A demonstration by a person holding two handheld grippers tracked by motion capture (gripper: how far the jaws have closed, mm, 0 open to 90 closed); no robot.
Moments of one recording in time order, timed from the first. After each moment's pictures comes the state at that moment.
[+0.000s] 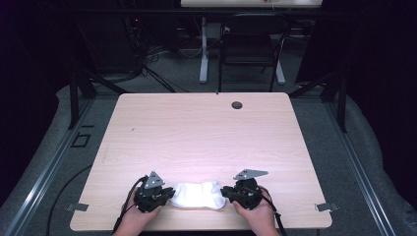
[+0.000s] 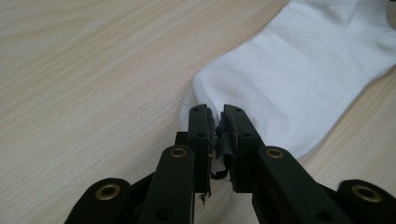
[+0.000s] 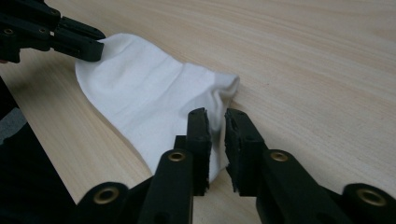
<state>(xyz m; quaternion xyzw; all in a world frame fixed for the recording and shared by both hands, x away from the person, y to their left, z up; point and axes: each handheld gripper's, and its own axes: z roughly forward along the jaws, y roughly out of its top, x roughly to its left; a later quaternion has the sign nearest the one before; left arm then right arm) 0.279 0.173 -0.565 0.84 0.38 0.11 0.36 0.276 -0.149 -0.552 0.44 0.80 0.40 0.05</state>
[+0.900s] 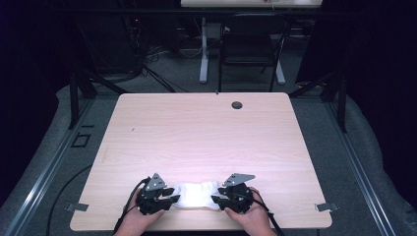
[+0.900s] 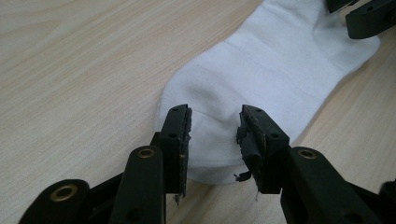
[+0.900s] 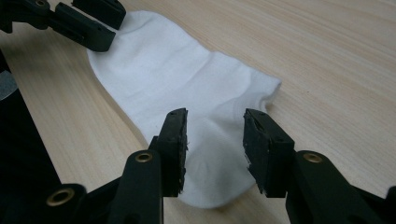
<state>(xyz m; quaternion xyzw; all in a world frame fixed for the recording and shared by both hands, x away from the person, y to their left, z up) 0.276 0.167 -0.570 0.85 0.36 0.09 0.37 0.273 -0.125 -0.564 0.37 0.84 0.38 0.07</state>
